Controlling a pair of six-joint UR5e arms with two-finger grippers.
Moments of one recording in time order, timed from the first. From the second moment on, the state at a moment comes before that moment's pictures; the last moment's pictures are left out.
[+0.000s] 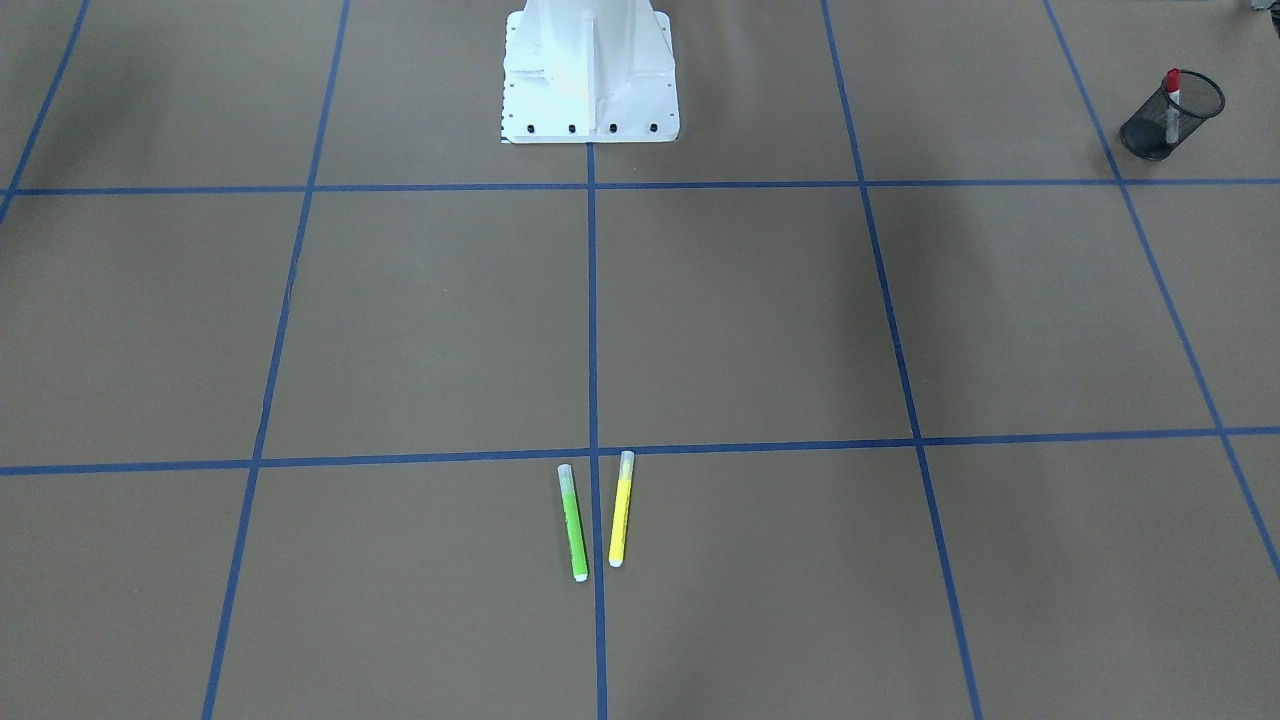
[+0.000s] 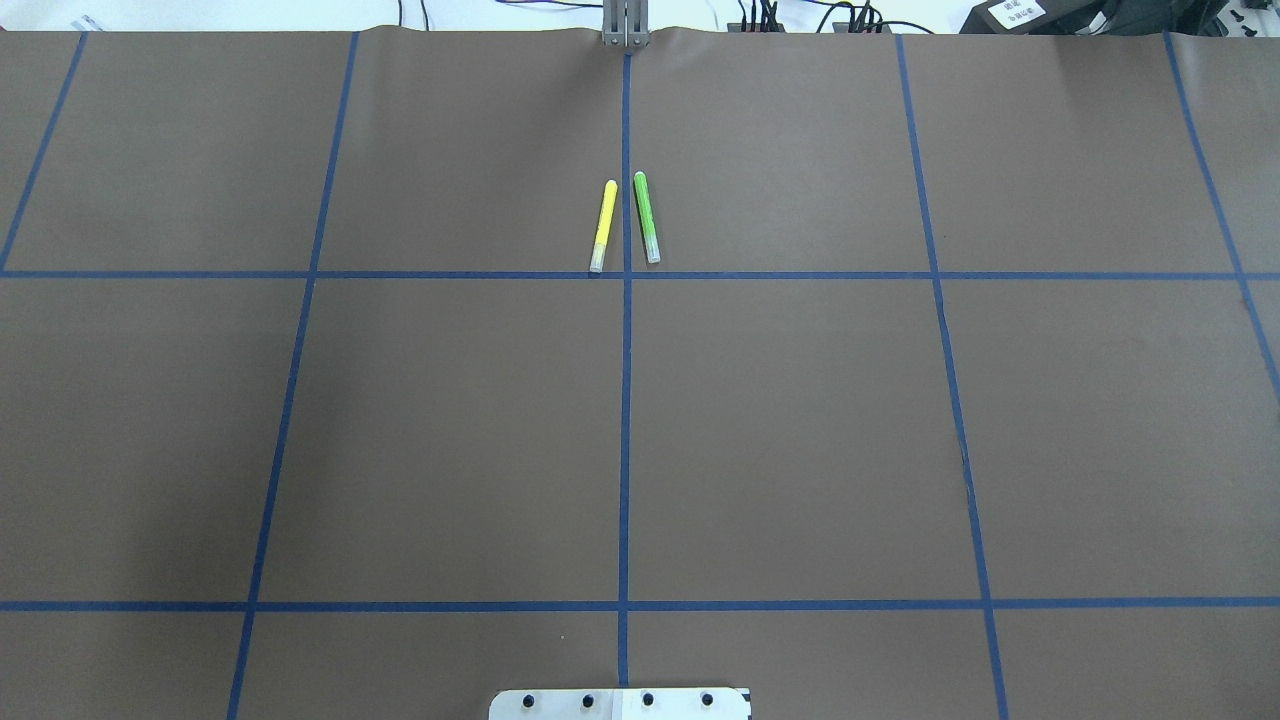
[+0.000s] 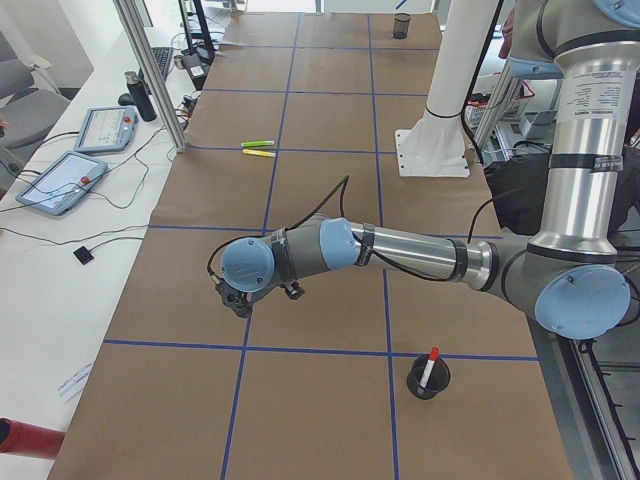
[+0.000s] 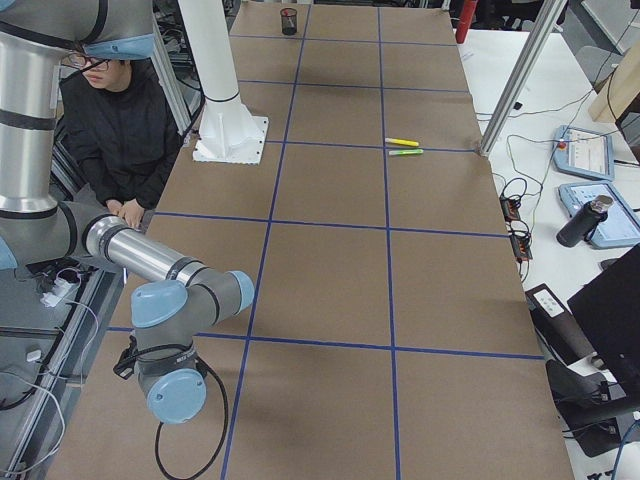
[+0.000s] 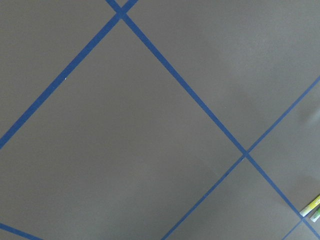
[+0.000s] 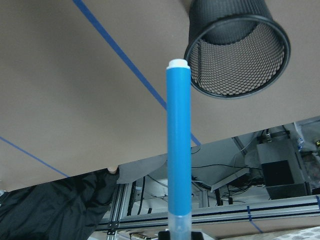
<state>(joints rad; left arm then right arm) -1.64 -1.62 -1.69 -1.14 -2.87 -0.47 2.05 -1.89 1.60 -2.80 2.04 -0.66</state>
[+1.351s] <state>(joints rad) -1.64 -1.62 -1.71 -1.15 -2.87 -0.50 2.08 -1.87 1.46 -2.67 2.04 -0.63</state>
